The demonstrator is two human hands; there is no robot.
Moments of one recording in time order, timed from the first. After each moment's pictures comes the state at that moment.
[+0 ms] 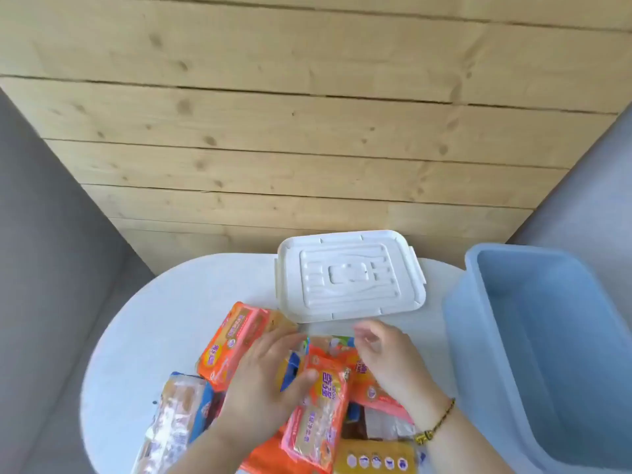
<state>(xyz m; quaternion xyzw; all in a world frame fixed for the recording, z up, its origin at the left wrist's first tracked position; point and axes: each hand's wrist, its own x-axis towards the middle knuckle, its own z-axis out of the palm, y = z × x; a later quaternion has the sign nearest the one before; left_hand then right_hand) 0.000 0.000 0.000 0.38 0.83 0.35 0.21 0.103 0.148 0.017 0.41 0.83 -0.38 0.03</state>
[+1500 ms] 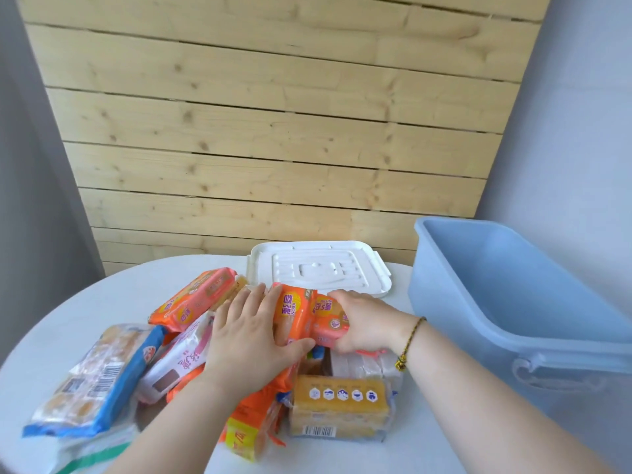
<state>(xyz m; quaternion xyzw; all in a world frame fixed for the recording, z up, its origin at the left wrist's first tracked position) 0.065 -0.004 -0.073 0.41 0.90 0.16 -0.01 0.157 0.137 -0.042 0.25 0.95 -0.15 0.10</state>
